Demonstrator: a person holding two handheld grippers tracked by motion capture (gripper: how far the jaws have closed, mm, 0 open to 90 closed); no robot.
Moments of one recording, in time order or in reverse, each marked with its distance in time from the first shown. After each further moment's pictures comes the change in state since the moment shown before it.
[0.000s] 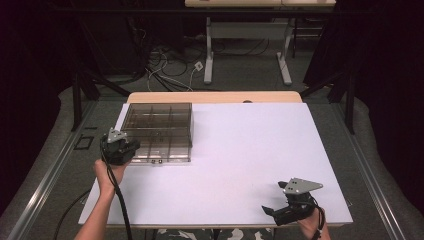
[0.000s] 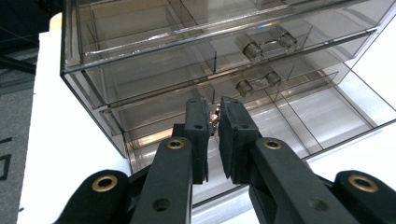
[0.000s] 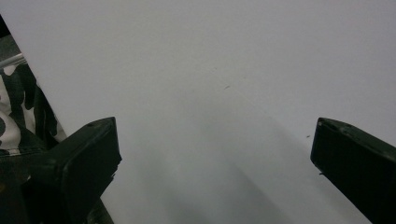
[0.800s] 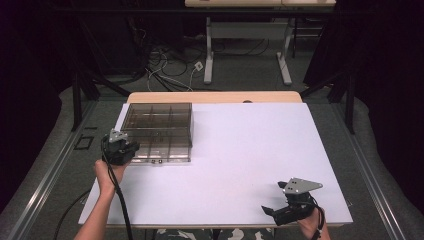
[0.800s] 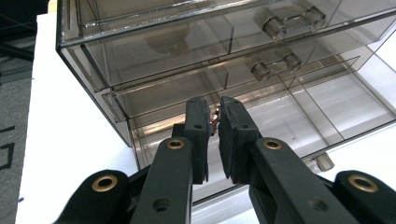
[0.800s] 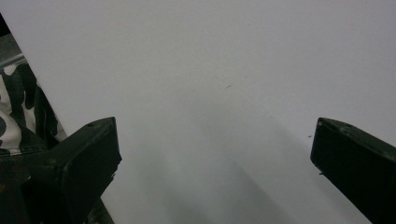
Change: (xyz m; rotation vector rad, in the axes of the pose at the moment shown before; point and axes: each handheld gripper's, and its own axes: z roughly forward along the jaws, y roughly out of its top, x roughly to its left) left arm 0.007 -0.005 0.009 0.054 0.014 0.006; right arm -0.001 0.000 0.001 0.003 0.007 -0.004
